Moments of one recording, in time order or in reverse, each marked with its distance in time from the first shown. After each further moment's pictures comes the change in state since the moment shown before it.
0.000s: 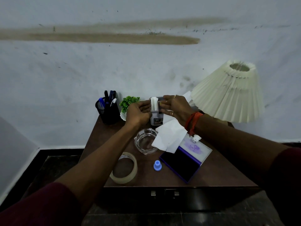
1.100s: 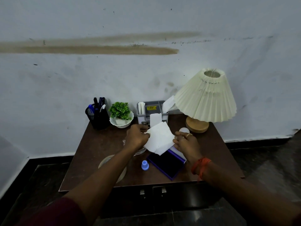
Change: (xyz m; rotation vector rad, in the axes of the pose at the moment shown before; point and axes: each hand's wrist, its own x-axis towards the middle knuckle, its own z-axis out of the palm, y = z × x) left_hand -0.049 -0.028 0.030 0.479 -0.050 -0.045; right_hand -0.075 0.106 -0.080 -0.108 0.453 0.078
